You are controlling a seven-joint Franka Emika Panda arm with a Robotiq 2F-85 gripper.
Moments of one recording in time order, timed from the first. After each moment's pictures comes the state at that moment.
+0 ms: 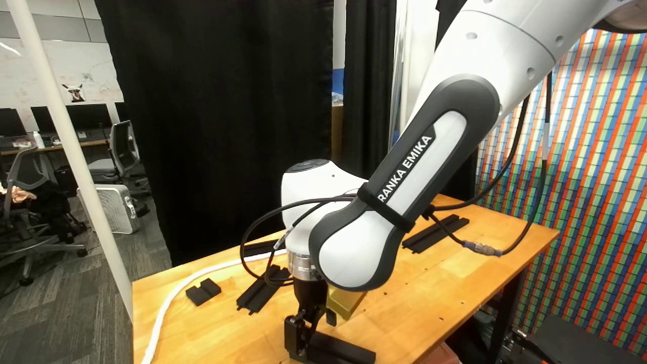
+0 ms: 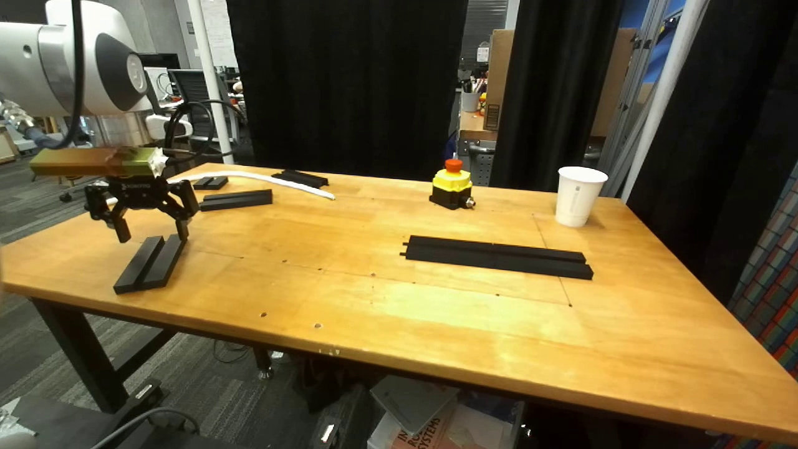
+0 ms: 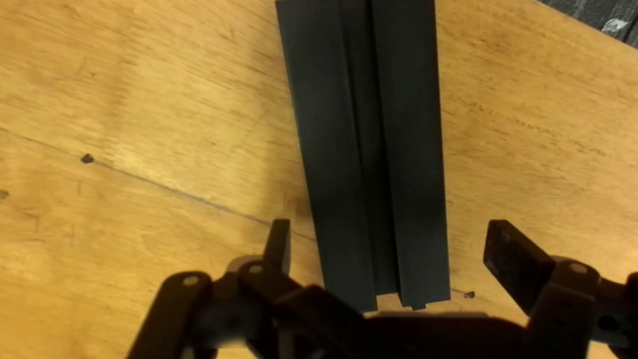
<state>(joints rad) 0.35 0.23 0.27 -2.34 -0.08 2.56 0.26</state>
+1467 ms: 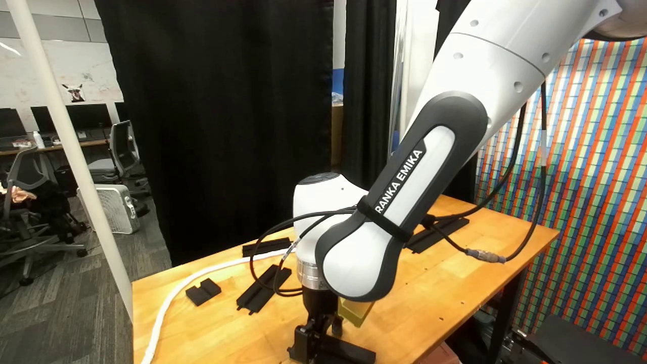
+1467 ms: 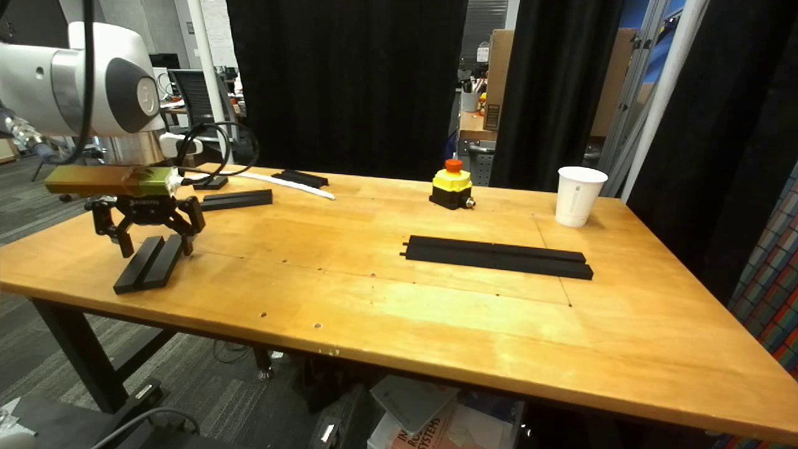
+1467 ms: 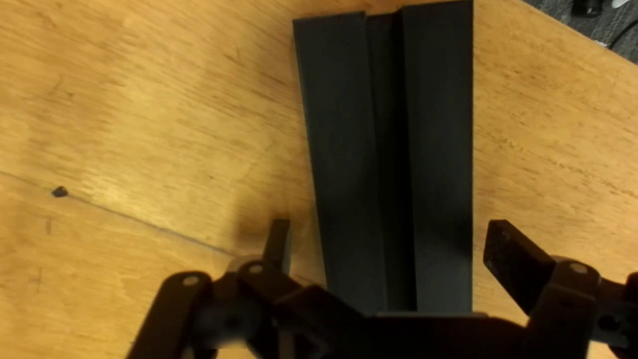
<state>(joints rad) 0.33 0.27 0.27 -2.38 -0.01 2.62 0.15</state>
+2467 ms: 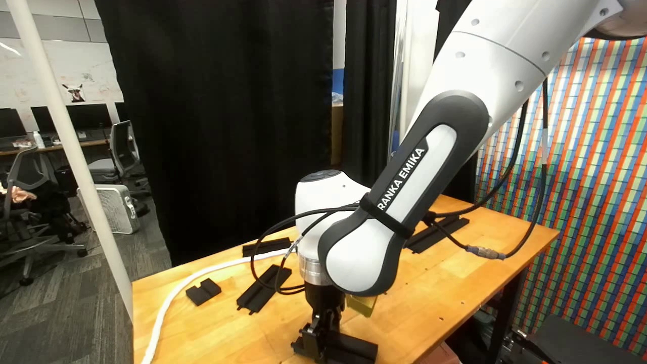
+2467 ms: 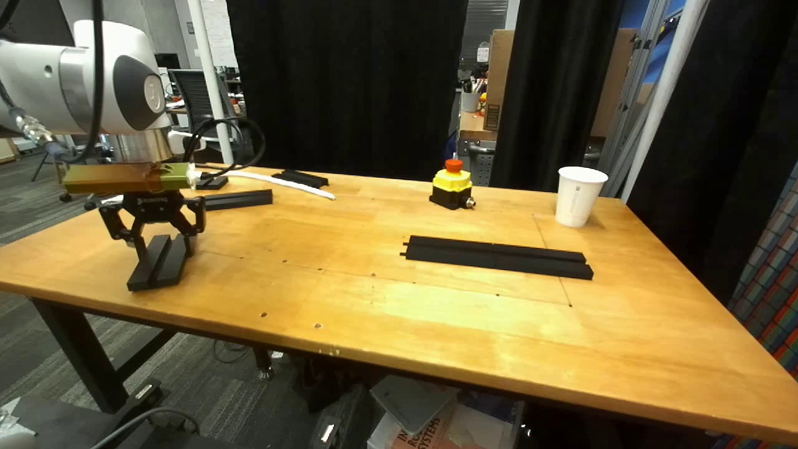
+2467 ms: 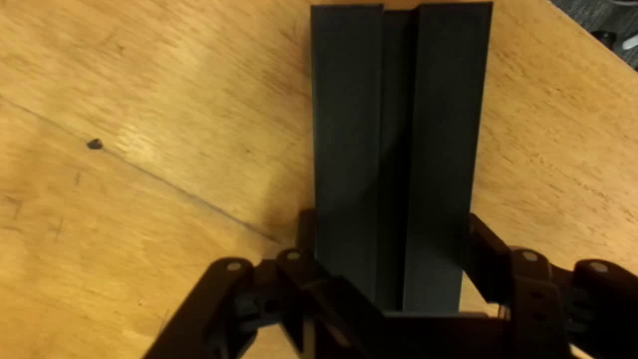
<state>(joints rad) 0.32 0.26 0.26 -2.38 -0.04 2.61 0.01</state>
